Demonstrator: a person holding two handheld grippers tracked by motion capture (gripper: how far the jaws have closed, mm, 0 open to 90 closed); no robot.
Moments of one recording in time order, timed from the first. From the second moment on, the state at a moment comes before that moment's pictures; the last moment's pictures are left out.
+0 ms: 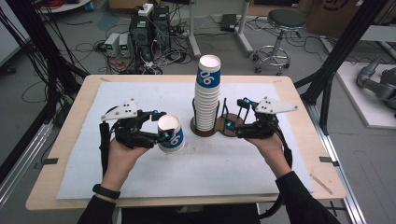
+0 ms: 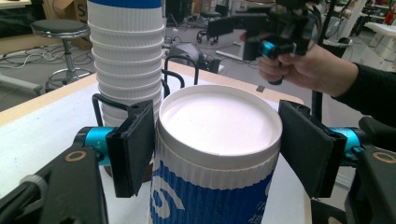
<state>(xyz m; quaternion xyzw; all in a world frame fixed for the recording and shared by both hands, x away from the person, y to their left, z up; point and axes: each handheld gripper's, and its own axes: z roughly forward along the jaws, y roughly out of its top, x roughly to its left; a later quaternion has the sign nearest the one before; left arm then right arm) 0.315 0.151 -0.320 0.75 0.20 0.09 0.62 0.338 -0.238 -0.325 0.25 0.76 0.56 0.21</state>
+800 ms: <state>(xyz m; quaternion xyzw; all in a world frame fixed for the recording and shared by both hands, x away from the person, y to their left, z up) 0.312 0.151 -0.317 0.75 0.20 0.09 0.62 0.316 -0.251 -0.359 0.26 0.75 0.57 0.21</state>
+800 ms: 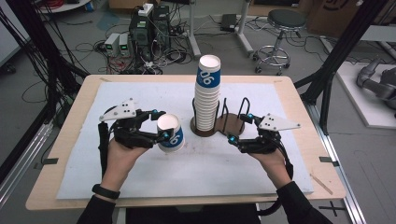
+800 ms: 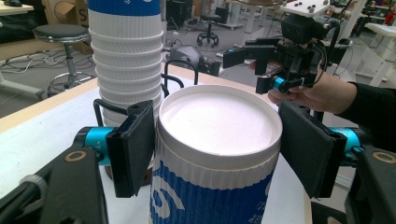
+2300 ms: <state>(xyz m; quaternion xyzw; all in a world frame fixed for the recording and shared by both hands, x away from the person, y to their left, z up) 0.300 0.113 -0.325 0.75 0.16 0.04 0.64 0.296 -0.213 -0.360 0.14 0.78 0.60 0.08</state>
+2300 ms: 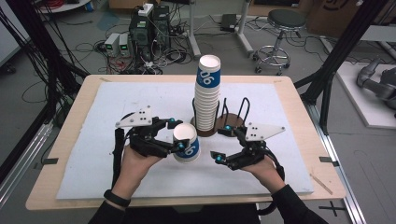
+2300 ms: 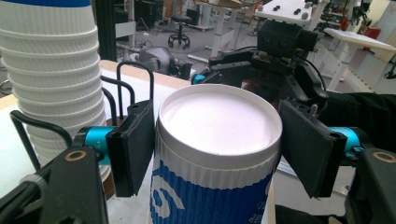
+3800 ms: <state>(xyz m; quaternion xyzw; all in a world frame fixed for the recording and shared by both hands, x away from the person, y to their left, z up) 0.293 0.072 -0.319 0.82 0.11 0.03 0.57 0.291 -0.176 -0.365 0.08 0.86 0.50 0.07</state>
